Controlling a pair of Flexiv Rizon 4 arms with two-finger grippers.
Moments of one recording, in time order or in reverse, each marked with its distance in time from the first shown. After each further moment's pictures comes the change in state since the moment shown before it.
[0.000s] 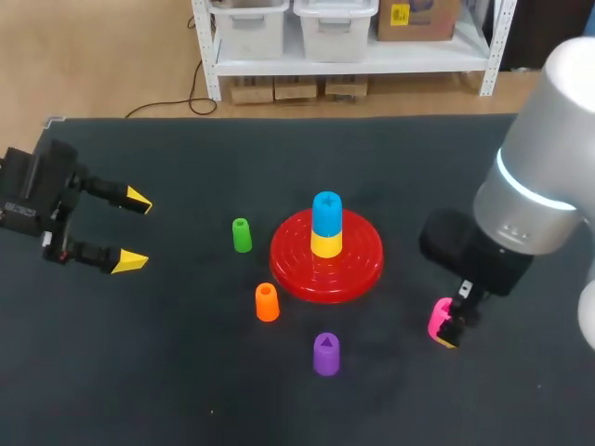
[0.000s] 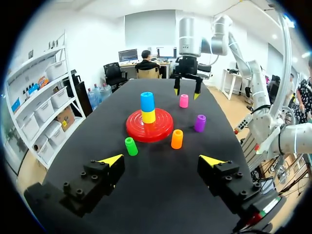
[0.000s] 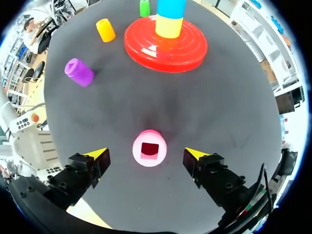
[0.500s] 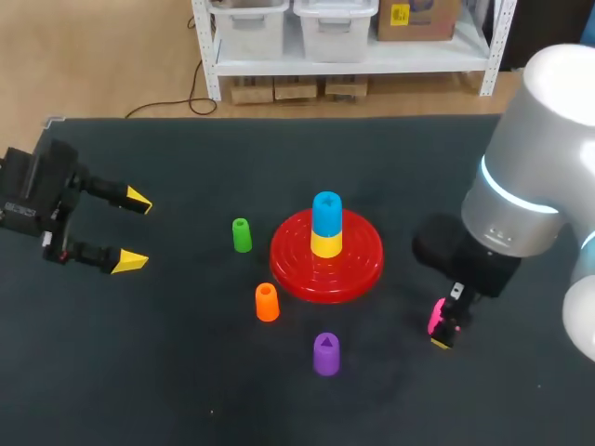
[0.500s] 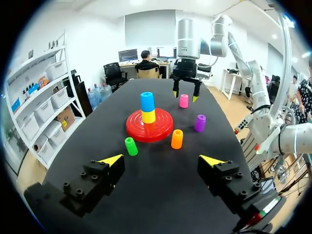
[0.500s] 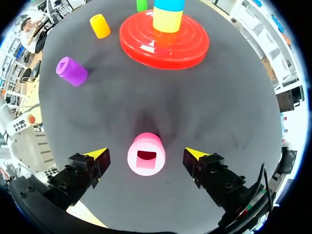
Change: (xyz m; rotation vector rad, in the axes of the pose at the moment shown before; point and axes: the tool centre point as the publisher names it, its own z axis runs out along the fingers) left arm 0.000 0.000 0.000 0.000 0.000 0.000; right arm -0.004 -0.004 0.011 0.015 0.025 0.009
